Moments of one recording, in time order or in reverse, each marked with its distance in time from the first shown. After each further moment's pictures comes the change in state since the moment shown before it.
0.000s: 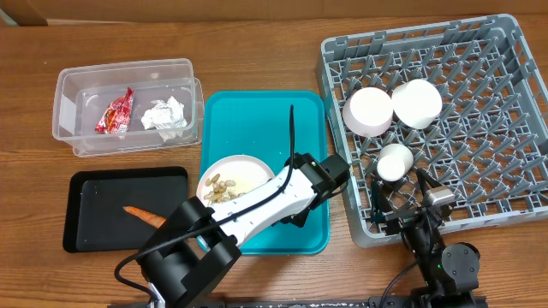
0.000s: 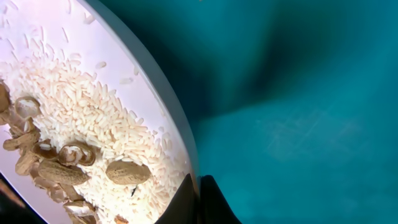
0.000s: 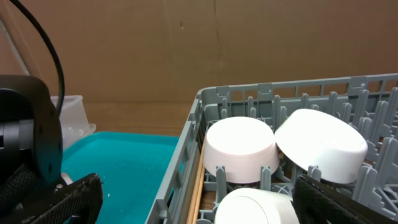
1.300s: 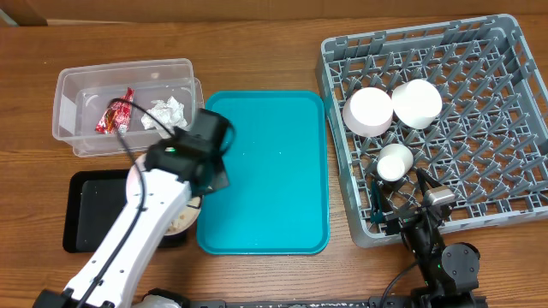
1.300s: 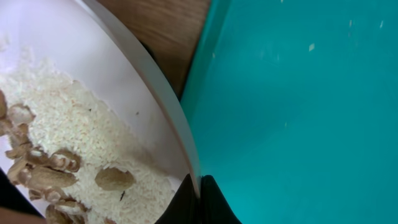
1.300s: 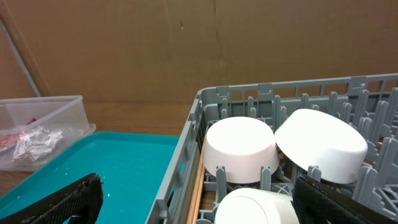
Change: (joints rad) left arm 0.583 -0.504 -0.218 0.102 0.104 -0.068; right arm 0.000 0.000 0.000 0.000 0.000 0.000
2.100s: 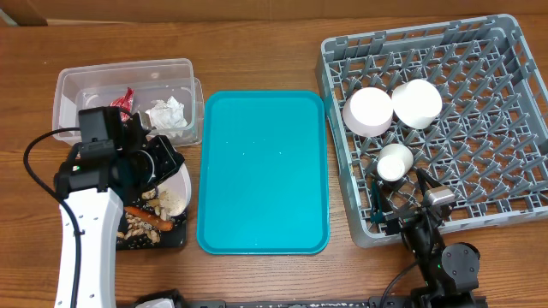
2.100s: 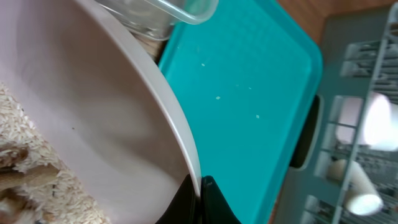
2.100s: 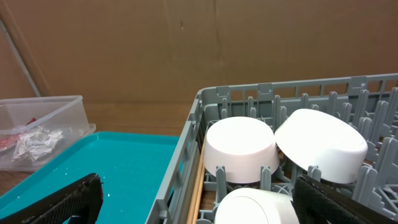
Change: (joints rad) left arm 0.502 -0.121 -0.027 0.132 0.621 0.197; right arm 0.000 0.000 0.000 0.000 0.000 -0.001
